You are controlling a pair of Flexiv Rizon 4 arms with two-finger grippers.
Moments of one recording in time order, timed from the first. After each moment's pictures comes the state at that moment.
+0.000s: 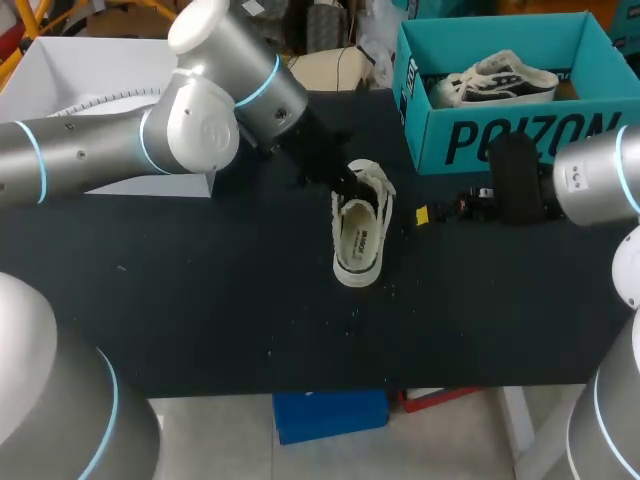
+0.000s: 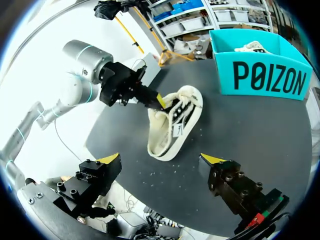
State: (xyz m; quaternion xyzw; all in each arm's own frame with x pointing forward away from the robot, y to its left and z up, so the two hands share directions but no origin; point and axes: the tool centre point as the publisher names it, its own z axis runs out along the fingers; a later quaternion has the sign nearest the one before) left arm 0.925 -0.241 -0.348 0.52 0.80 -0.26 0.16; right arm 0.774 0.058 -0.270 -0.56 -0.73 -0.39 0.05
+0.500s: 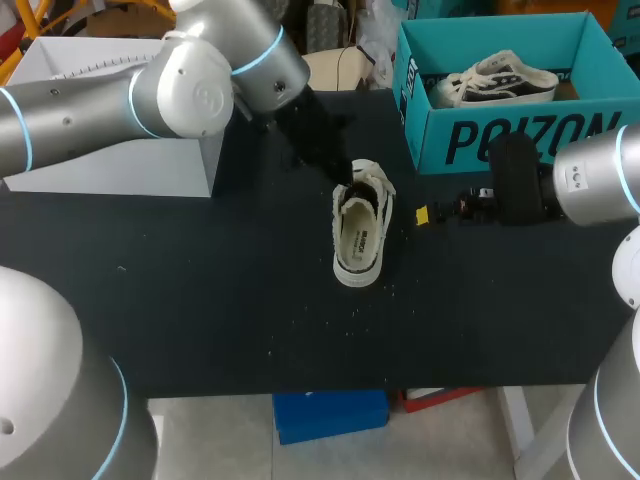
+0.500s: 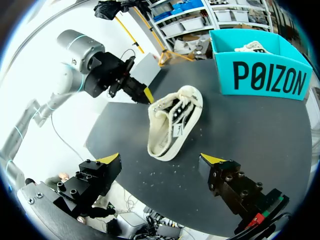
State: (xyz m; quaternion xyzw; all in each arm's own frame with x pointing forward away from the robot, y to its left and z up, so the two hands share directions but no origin) left arm 0.913 -0.225 -0.310 0.56 0.79 -0.23 0.12; right arm 0.774 0.058 -0.270 -0.56 -0.73 -0.39 0.05
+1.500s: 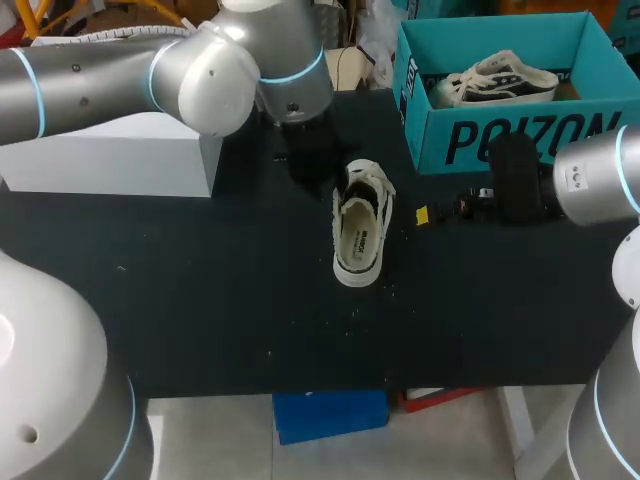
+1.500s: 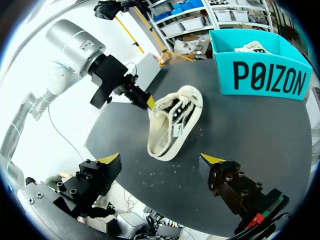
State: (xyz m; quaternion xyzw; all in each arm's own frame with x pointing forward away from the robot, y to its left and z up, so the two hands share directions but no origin) left arm 0.916 -0.204 -0.344 0.72 0.68 -0.08 0.10; right arm 0.774 0.058 -0.270 -0.56 -0.73 -0.39 0.05
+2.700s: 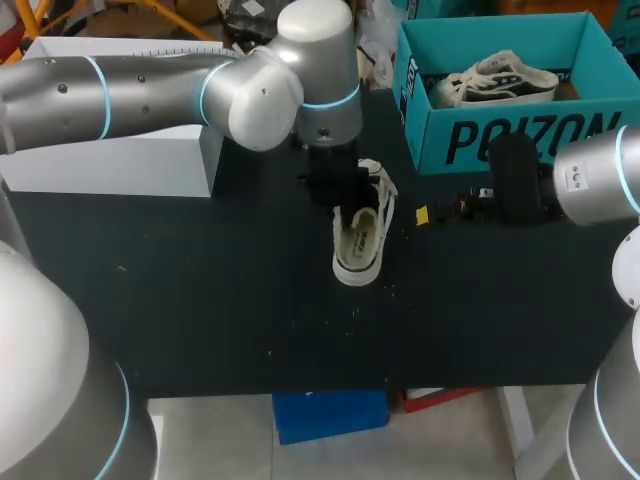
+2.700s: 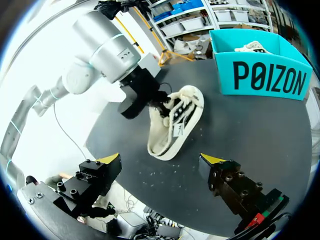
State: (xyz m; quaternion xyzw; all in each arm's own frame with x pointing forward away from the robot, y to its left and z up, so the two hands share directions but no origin) left arm 0.923 -0.229 -0.414 0.77 0.64 -0.07 0.03; right arm 0.774 0.058 -0.270 -0.56 -0.73 -0.39 0.05
